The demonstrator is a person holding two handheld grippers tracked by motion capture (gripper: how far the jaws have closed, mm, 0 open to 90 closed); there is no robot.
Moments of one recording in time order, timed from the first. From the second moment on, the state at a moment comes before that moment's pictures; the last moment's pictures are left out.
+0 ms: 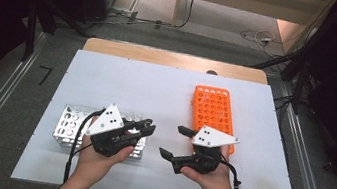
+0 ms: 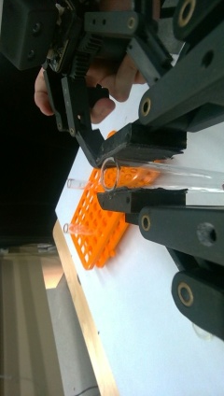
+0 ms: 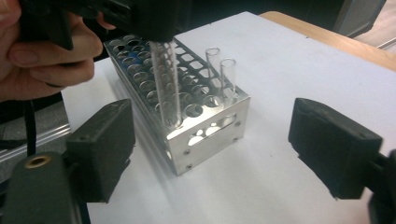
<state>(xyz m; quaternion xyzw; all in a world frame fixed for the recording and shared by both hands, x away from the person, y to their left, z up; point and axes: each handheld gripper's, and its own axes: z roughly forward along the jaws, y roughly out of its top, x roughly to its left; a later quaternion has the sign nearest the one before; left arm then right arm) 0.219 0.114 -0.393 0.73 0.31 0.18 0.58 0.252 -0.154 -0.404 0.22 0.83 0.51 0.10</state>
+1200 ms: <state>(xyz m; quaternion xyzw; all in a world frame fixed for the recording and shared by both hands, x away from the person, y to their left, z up) 0.240 0.193 -0.391 0.66 0.40 0.26 0.58 0.291 -0.230 -0.409 0.30 0.80 0.51 0.14</state>
